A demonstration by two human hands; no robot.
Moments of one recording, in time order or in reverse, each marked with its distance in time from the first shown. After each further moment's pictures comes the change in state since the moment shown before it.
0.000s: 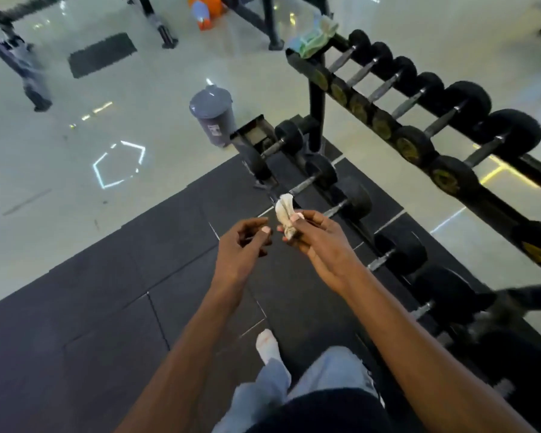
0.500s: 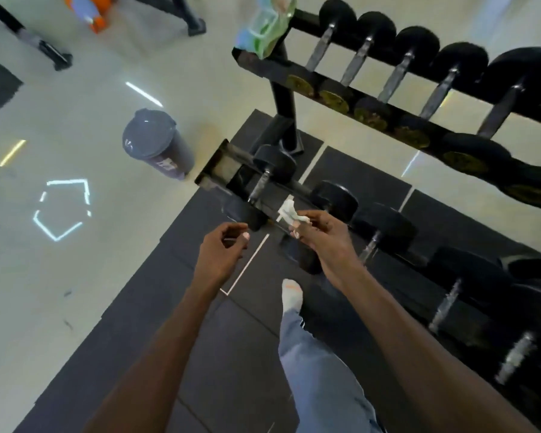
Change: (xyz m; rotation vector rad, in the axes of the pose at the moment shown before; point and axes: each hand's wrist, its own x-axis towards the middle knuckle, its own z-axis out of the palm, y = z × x) left_hand 0.420 -0.016 -0.043 0.473 -0.345 0.009; right_hand 0.329 -0.014 0.036 -0.085 0.448 -0.073
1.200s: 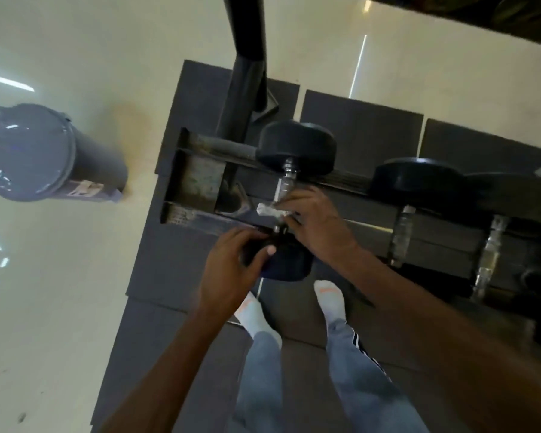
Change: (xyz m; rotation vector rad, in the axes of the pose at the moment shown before) left_hand 0.314 -0.166 -0.023 0.327 -0.377 0.497; right_hand 0.311 0.148 0.139 -0.982 0.123 -0.453
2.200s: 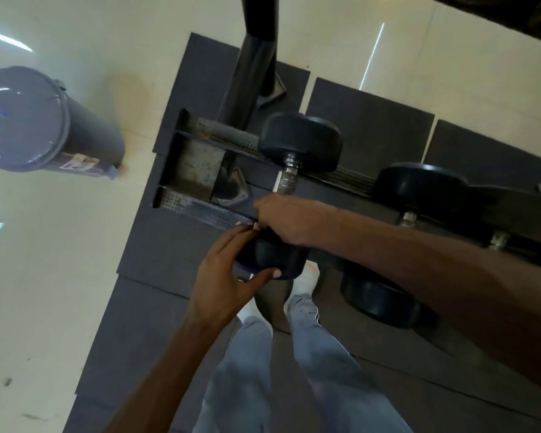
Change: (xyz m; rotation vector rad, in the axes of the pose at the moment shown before) left_hand -0.020 -0.002 0.010 -0.047 -0.005 -0.050; right_hand 0.044 -0.011 0.001 -0.211 -0.715 -0.312
